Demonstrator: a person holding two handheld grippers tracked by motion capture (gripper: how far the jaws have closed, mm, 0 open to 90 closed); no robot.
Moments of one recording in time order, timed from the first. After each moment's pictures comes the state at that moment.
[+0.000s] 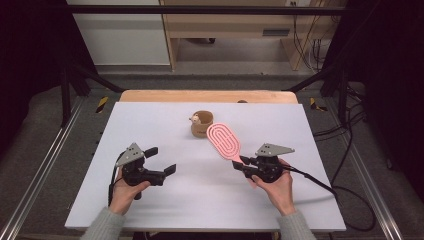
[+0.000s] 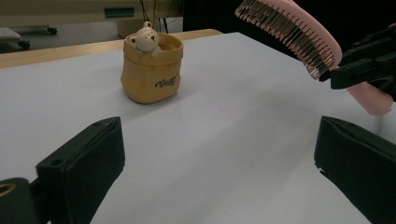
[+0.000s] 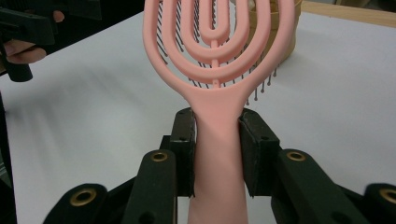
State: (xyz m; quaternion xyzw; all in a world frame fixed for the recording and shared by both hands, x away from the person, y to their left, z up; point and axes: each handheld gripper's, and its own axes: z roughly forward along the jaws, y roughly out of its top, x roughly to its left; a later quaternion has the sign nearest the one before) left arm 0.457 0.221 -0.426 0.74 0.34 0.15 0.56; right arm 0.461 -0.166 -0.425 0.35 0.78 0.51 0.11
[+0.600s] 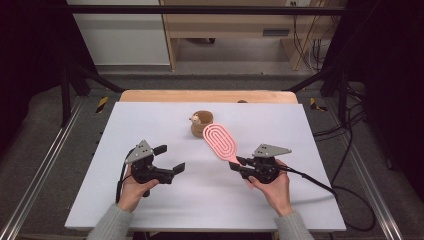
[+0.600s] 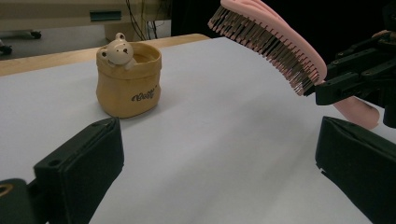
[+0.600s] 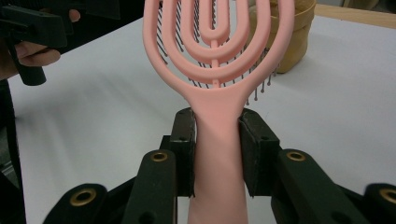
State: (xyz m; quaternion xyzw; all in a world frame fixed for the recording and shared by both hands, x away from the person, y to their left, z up) left arm 0.461 0.199 -0.420 0.74 0.33 0.14 0.57; right arm 0.458 -0.158 -0.425 0.34 0.78 0.51 0.11
